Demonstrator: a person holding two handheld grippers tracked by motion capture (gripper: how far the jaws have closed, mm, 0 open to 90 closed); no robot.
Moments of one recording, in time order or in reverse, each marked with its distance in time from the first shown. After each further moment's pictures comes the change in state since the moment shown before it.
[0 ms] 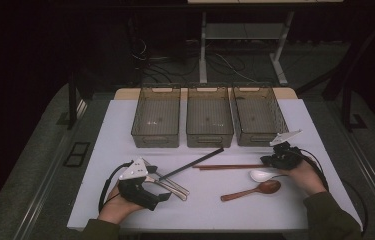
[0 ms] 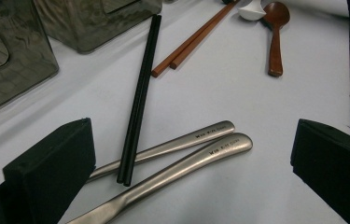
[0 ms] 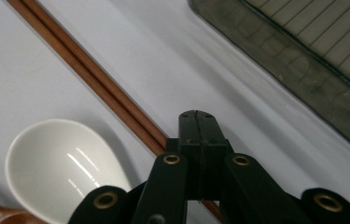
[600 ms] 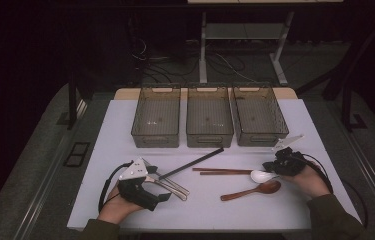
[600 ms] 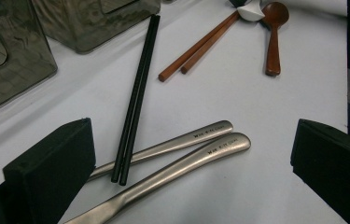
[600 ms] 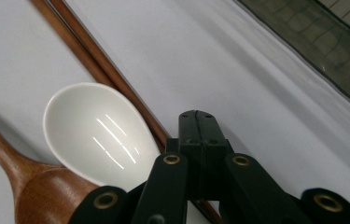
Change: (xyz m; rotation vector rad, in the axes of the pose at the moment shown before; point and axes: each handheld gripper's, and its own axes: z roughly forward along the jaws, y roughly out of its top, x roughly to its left) left arm 0.000 0.000 -0.001 -0.001 -0.004 0.000; right arm 0.011 -0.010 -0.009 0.032 0.017 -0.047
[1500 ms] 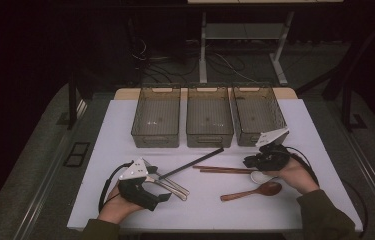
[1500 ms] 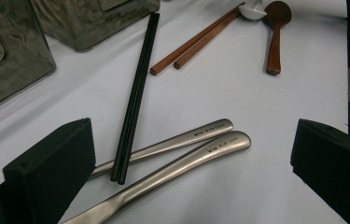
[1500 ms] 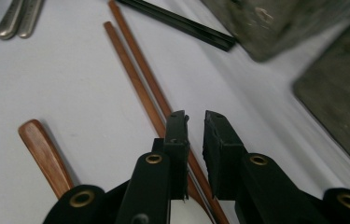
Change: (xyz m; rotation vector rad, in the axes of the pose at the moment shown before) left arm 0.000 -0.001 0.001 0.006 -0.003 -0.002; right arm 0.030 0.049 0.004 -0.085 0.151 -0.114
